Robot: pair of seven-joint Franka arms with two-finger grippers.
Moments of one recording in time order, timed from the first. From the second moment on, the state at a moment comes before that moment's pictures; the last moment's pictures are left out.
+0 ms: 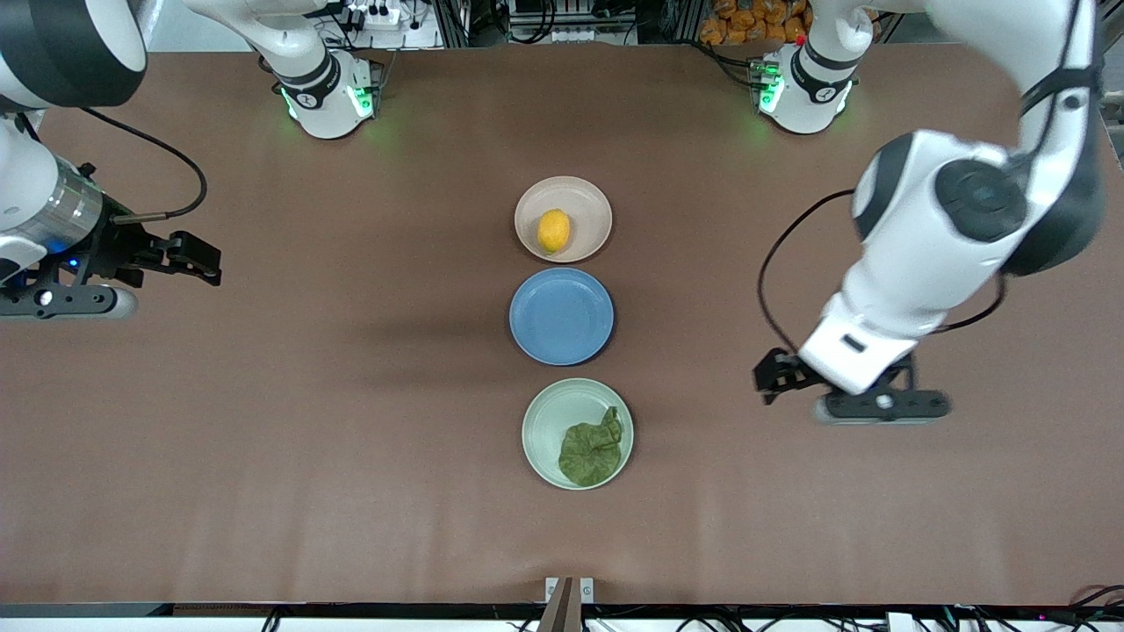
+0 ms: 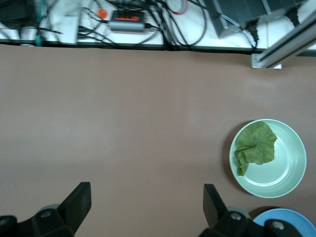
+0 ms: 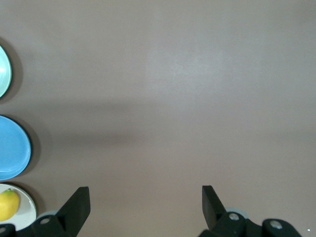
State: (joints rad) left arm -0.18 0.40 -0.16 -1.32 0.11 1.95 -0.38; right arm 0.04 0.18 0.09 -1.39 -0.04 1.52 0.11
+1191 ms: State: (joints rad) left arm -0.06 0.14 -0.16 -1.39 0.08 1.63 -0.29; right arm 0.04 0.16 0.06 -1.41 -0.04 1.52 0.11
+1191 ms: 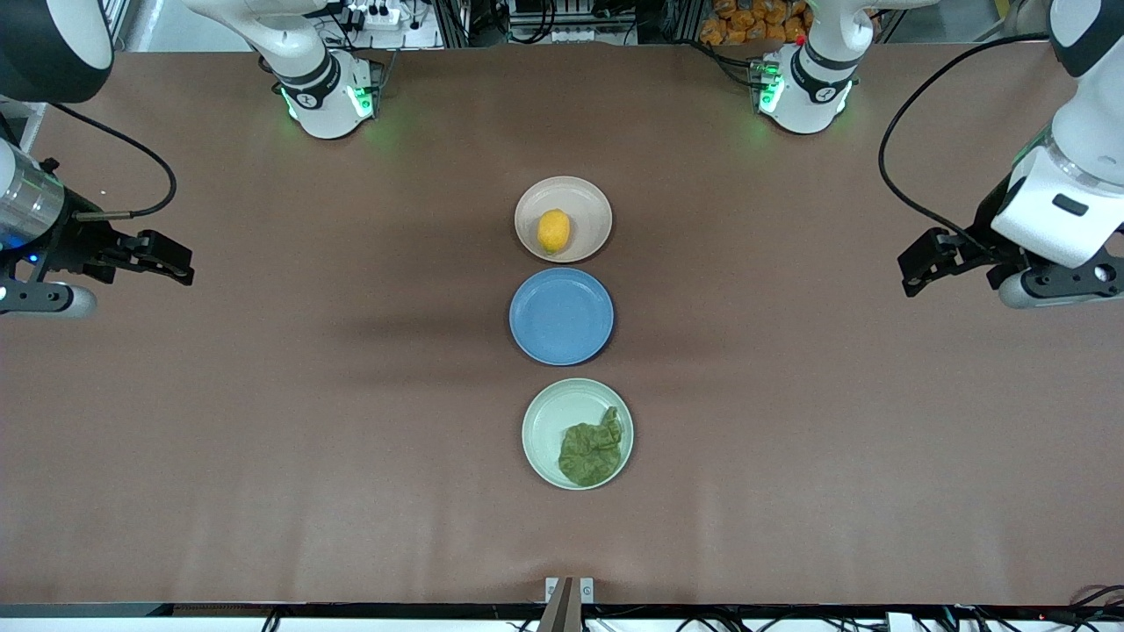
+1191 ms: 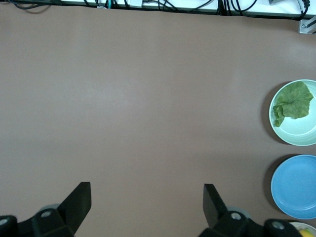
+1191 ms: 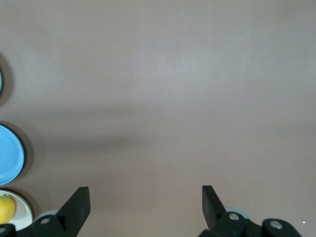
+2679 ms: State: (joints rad) left arm 0.00 0.07 -0.16 -1.46 0.05 1.52 -0.29; right arm 0.04 0.13 0.06 -1.44 -0.04 1.54 0.11
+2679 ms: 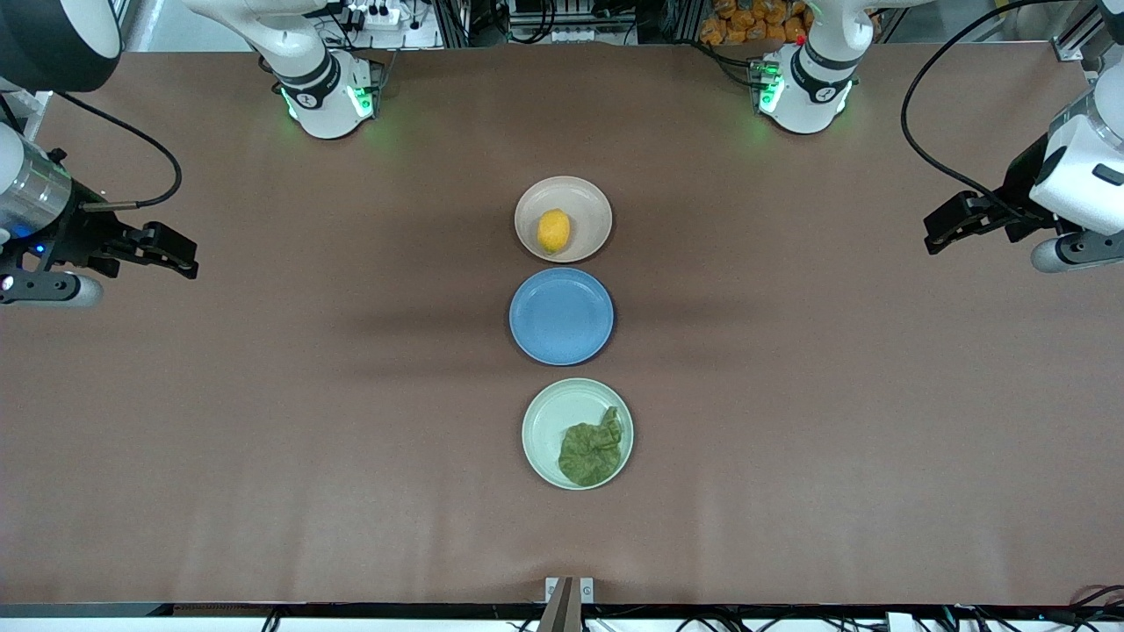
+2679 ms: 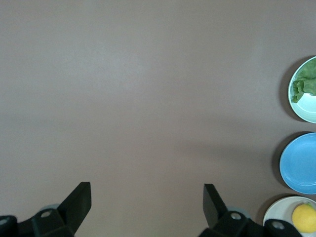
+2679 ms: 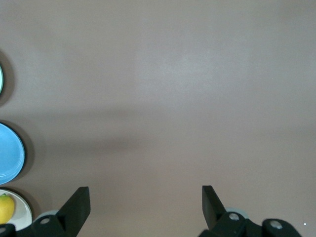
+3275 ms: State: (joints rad) left arm 0.00 0.07 -0.16 -1.47 0.05 1.51 -0.21; right arm 0.04 0.13 0.05 -1.44 -0.04 1.54 0.11
